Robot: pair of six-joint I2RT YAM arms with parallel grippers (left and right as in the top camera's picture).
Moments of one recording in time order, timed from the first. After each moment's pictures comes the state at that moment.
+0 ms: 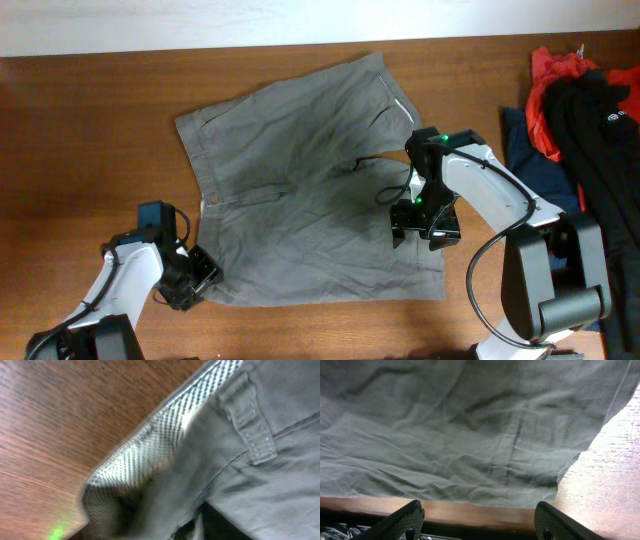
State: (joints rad) left arm 0.16 1.47 0.66 -0.83 0.20 -0.58; right arm 0.22 1.81 1.23 -1.27 -0.23 0.25
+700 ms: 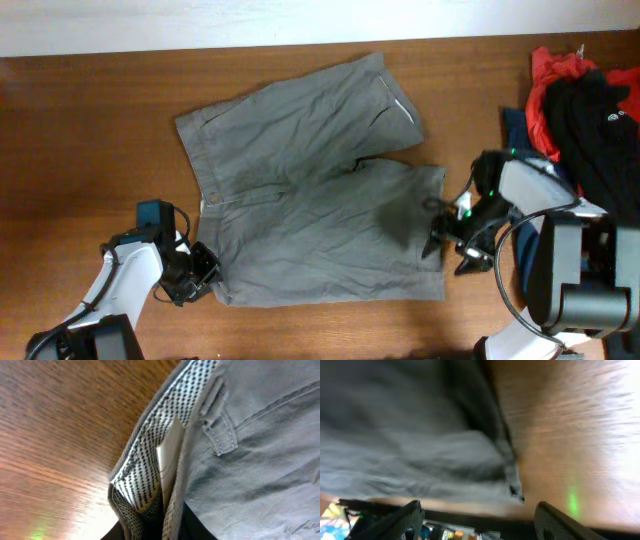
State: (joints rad) left arm 0.16 1.47 0.66 -0.80 0.28 -0.57; right arm -0.11 1.81 1.00 -1.20 -0.38 0.23
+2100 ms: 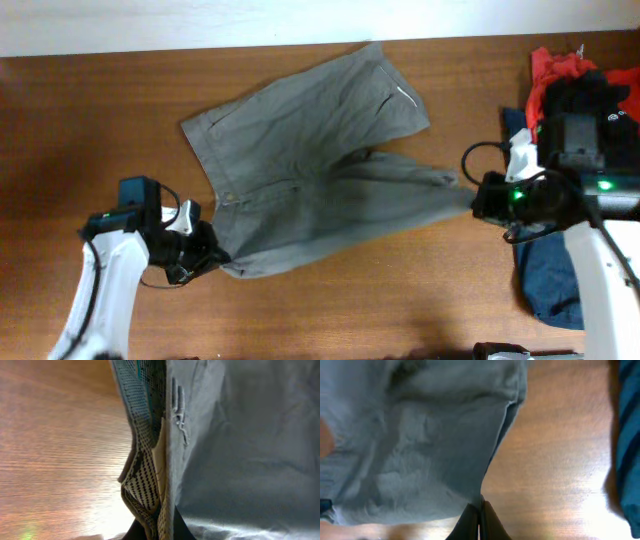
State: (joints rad) left arm 0.16 1.37 0.88 -1.07 0.52 -0.24; right arm -0.11 1.26 1.35 -1.34 -0.28 0.22
